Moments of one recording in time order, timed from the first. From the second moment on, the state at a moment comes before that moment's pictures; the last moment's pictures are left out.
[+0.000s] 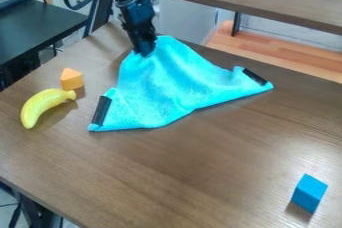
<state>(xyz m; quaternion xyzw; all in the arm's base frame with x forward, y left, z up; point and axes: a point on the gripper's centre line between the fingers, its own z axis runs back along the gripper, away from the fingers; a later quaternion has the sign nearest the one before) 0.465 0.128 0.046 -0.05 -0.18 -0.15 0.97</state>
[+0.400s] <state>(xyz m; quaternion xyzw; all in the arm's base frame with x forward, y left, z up) 0.451 0.114 0.044 -0.03 -0.17 -0.15 0.97</state>
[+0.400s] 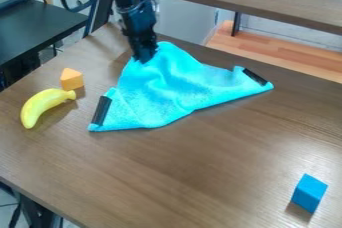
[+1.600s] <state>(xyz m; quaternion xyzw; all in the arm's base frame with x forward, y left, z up) 0.355 -0.025 0.034 -0.08 -0.09 -0.24 0.96</state>
